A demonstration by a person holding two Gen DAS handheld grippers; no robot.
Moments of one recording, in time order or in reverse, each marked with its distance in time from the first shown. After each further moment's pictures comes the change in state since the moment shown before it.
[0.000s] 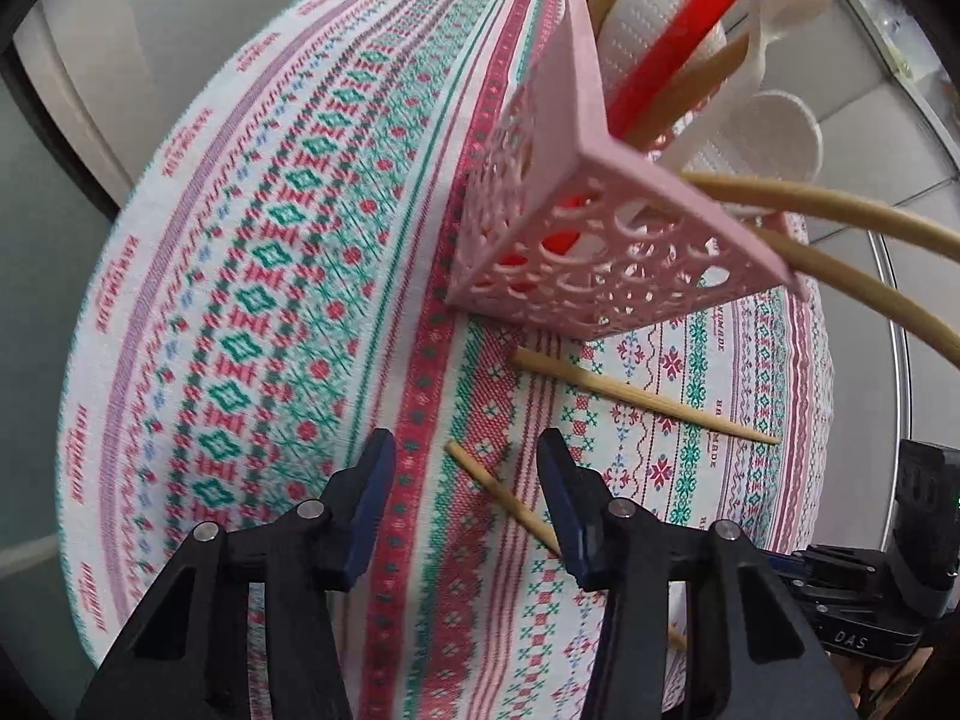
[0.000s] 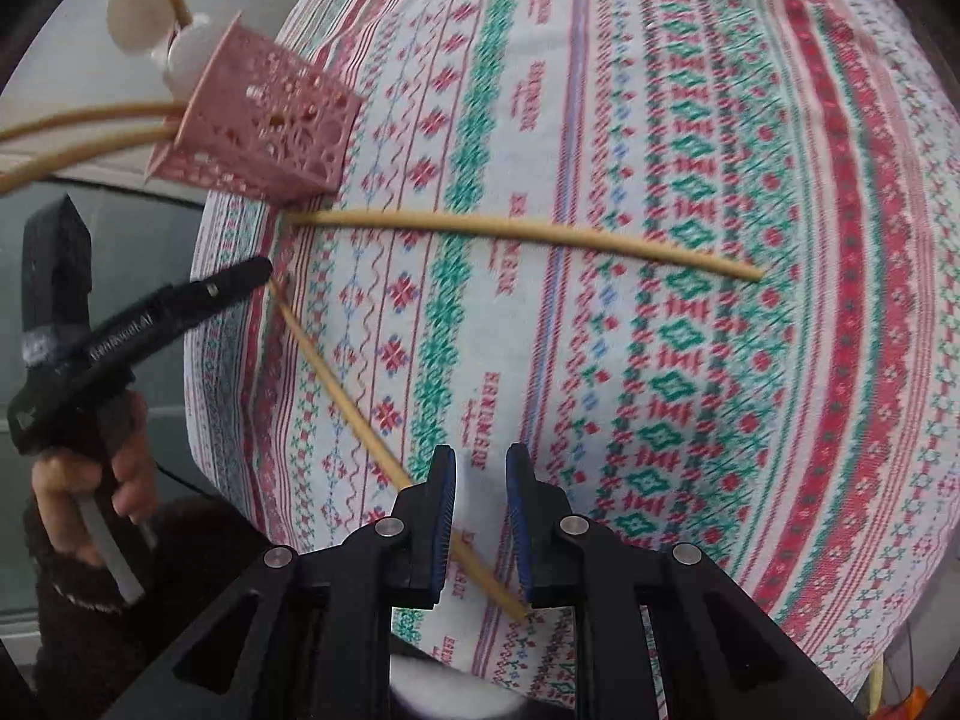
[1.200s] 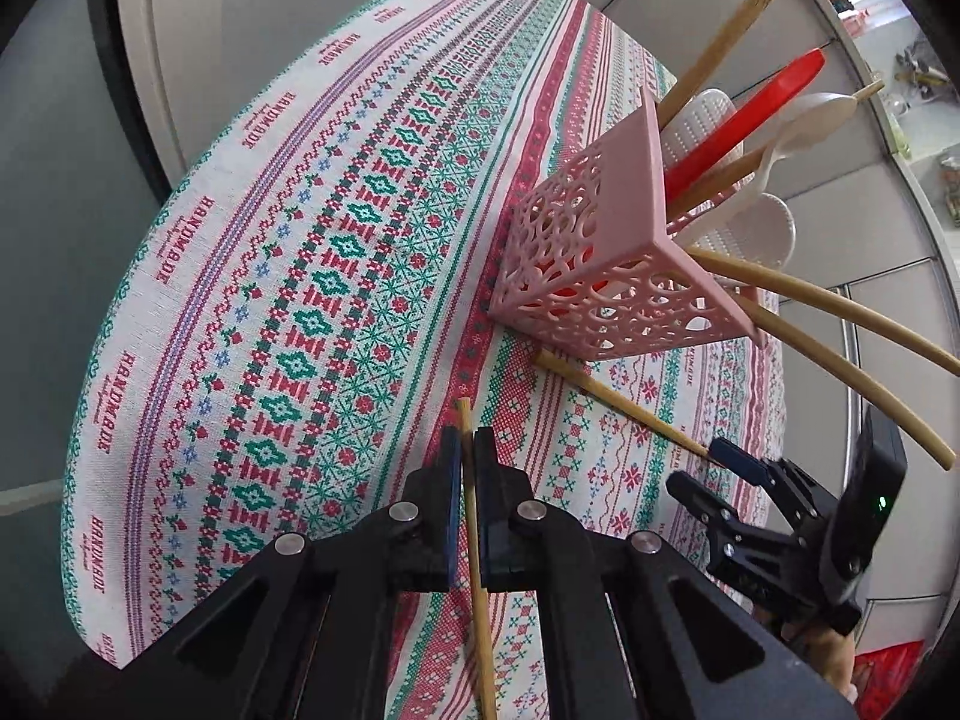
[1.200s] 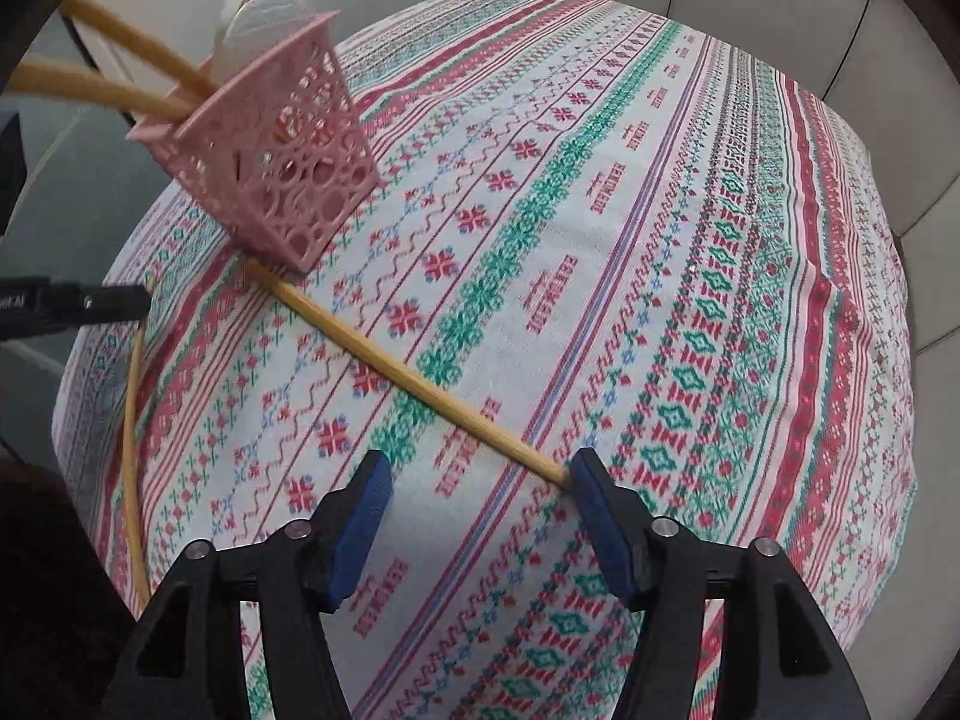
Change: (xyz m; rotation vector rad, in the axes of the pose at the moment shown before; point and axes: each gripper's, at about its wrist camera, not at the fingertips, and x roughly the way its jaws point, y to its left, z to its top) left arm -0.022 0.033 -0.012 -0.131 -0.019 -0.135; right arm -0.043 -0.027 0.057 -0.379 -0.249 -0.318
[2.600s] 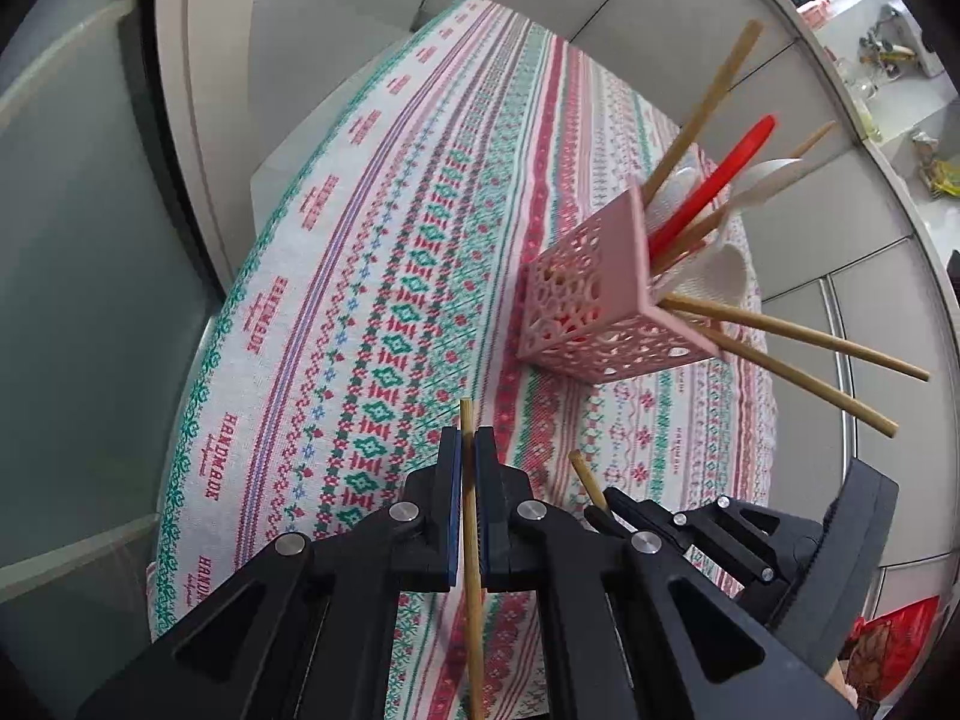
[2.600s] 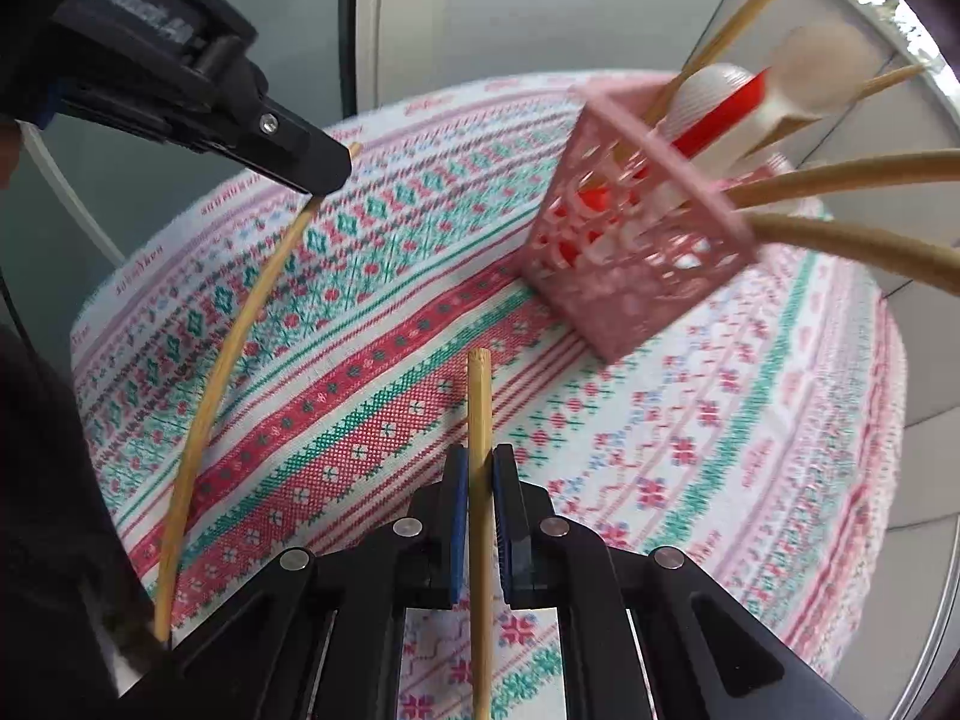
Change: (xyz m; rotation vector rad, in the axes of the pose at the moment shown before) left arm -0.073 0.036 0.018 0.093 -0.088 -0.002; right arm -0.019 0.189 -0.012 -0.399 -0.088 -0.120
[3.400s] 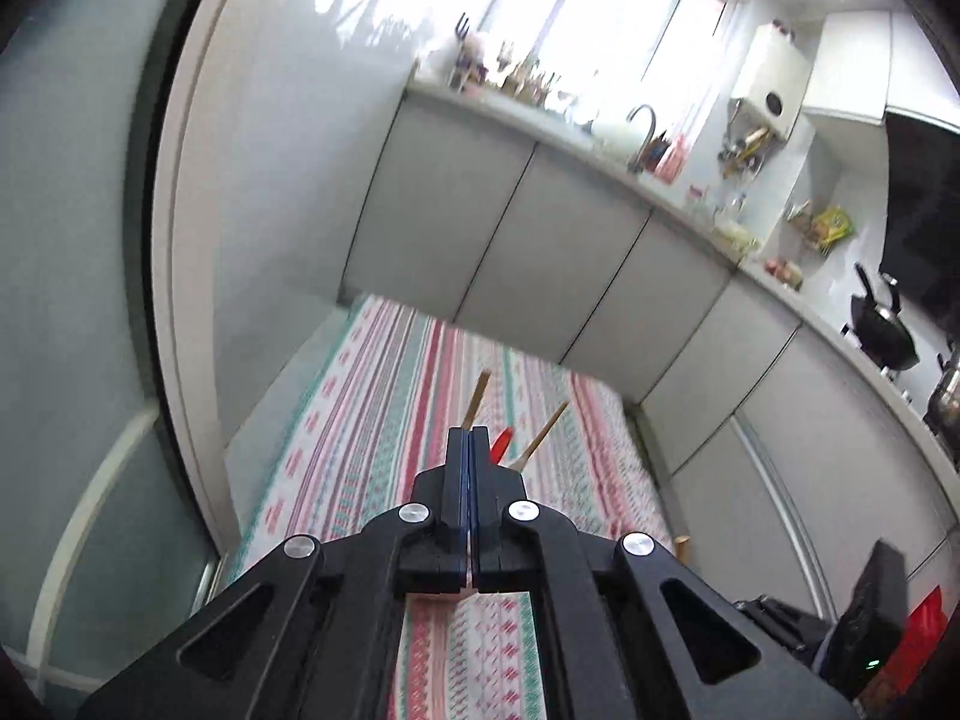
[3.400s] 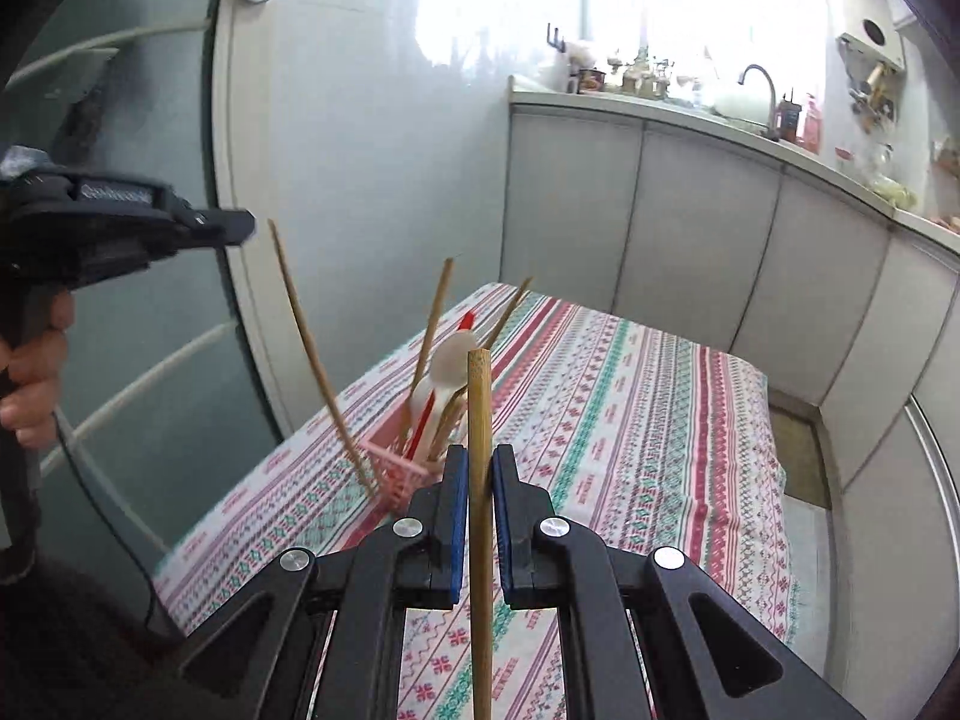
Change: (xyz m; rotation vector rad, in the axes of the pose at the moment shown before) left arm -0.176 -0.087 0.010 0.170 -0.611 -0.117; right arm -0.181 -0.084 -0.022 0.406 -0.525 -0.139
